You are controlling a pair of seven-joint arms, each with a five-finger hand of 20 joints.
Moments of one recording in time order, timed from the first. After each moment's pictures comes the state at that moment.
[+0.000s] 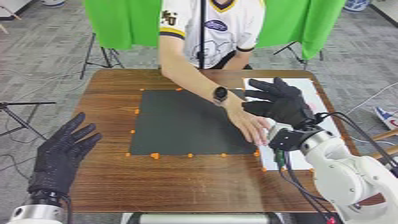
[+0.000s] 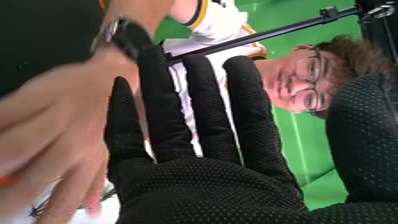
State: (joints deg) left arm 147.0 -46.4 -101.2 -136.7 30.4 26.5 22.4; right arm -101.7 -47.1 80.0 -121.5 -37.3 11.8 6.7
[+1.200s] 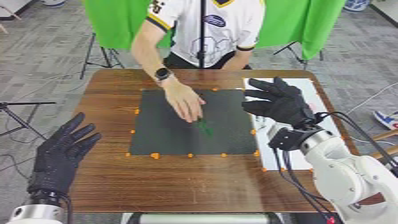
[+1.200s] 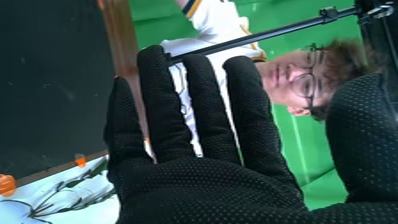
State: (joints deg) left arm 146.7 -47.4 -101.3 -136.7 31.3 26.2 21.6; right arm -101.5 -47.1 79.9 -121.5 -37.3 11.9 6.7
